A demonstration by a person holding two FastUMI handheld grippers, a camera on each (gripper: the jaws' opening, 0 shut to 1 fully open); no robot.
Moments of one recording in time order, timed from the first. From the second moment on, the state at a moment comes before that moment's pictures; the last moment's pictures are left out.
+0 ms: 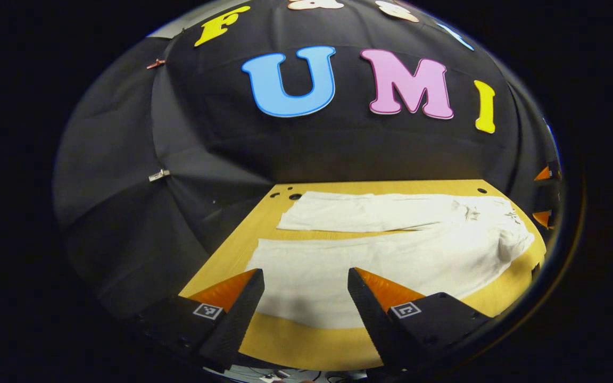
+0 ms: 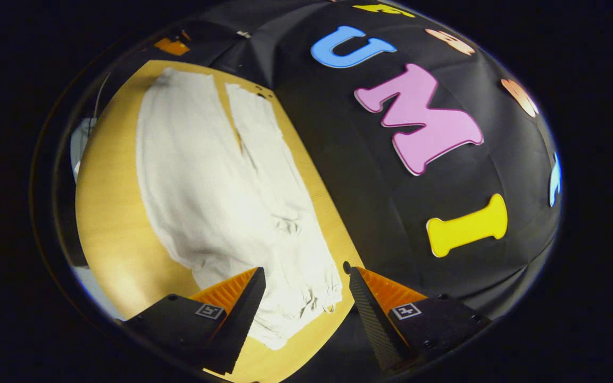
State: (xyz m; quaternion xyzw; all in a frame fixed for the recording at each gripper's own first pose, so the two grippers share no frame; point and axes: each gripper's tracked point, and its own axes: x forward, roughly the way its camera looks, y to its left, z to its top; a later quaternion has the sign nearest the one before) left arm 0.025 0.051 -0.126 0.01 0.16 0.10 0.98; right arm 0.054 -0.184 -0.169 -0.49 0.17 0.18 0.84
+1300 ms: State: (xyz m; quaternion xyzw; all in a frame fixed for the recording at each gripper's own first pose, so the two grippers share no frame) left arm 0.051 0.066 -0.168 0.04 0.23 0.15 0.96; right arm 0.074 -0.337 -0.332 -0.63 0.34 0.15 0.68
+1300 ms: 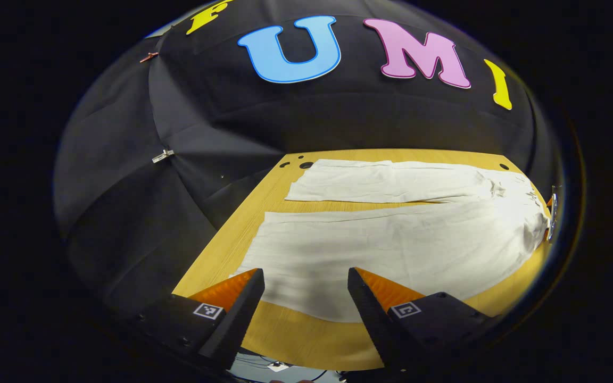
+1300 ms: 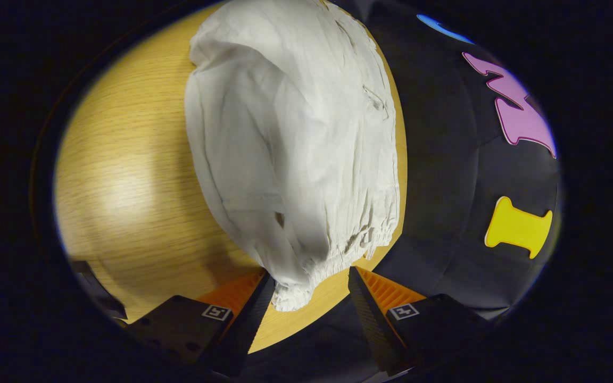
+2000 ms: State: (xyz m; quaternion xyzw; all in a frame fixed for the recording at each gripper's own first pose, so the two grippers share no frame) left arm 0.034 0.151 -0.201 0.13 0.26 0.17 0.94; right arm 0.078 -0.340 -0.348 -0.55 0.42 0.17 0.71
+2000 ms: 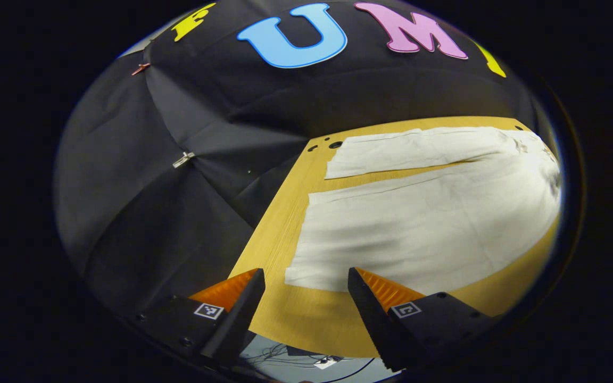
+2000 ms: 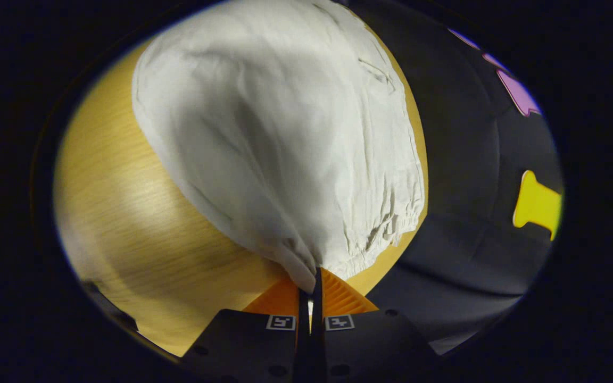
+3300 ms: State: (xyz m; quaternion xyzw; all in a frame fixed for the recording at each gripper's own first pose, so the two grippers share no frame) left arm 0.096 0.181 -0.288 0.61 0.31 -0.13 0.71; right arm 0.080 -0.341 -0.350 -0.60 0.39 0.17 0.68
